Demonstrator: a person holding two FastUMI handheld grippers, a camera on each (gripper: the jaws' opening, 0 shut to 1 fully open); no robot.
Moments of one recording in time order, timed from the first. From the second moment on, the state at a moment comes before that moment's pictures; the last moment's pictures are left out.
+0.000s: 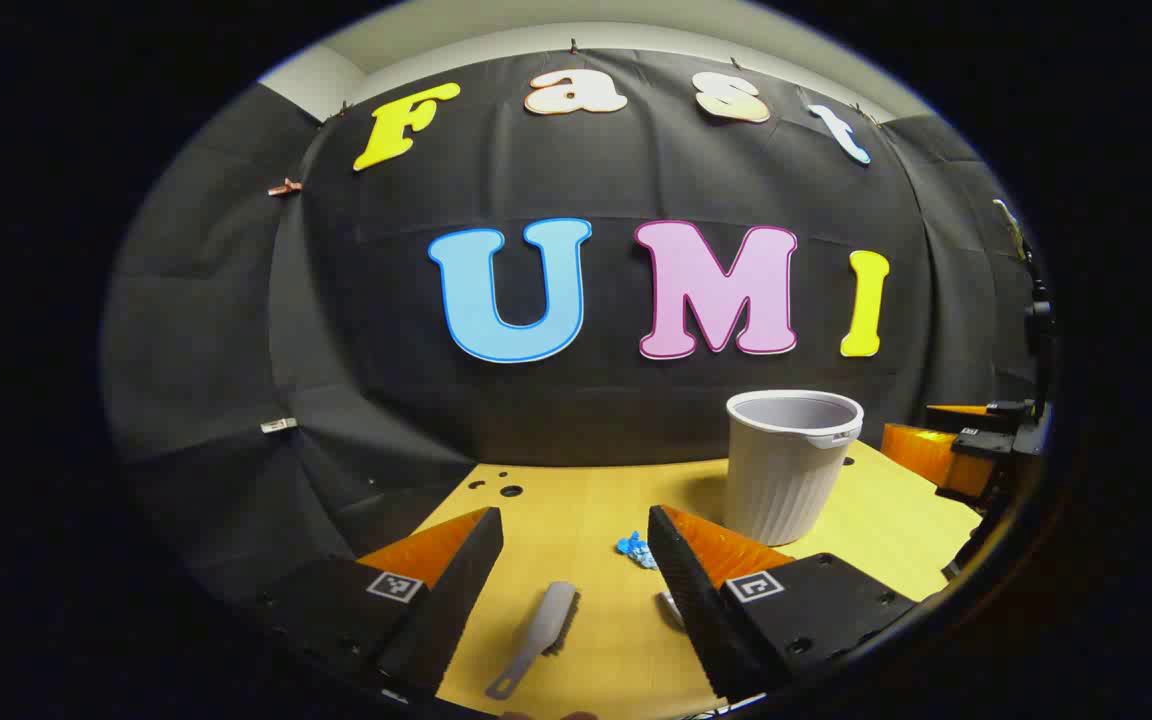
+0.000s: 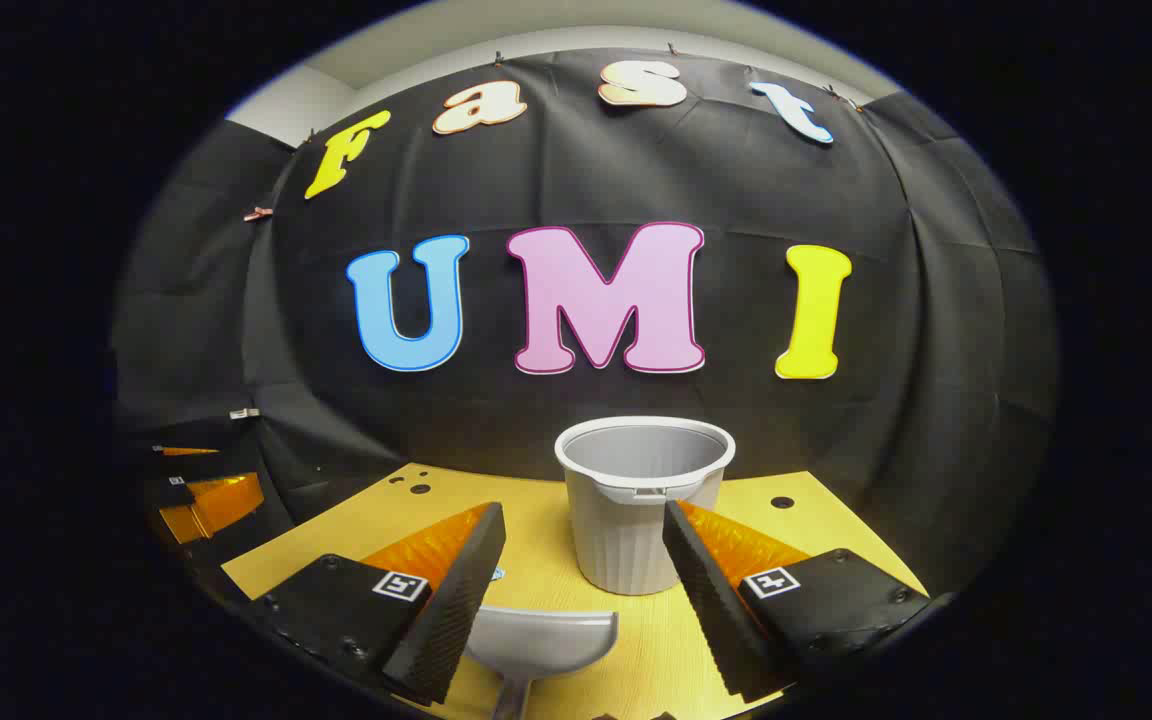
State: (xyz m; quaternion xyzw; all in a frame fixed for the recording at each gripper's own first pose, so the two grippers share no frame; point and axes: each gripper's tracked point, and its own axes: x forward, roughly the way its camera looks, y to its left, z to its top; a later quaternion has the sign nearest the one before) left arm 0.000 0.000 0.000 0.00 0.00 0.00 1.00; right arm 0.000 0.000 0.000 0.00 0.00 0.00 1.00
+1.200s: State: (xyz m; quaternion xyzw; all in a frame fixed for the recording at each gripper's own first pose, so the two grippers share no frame) left arm 0.038 0.014 -0.096 0.01 0.15 -0.12 0.98; right arm 0.017 0.031 -0.054 0.00 0.09 -0.03 1.00
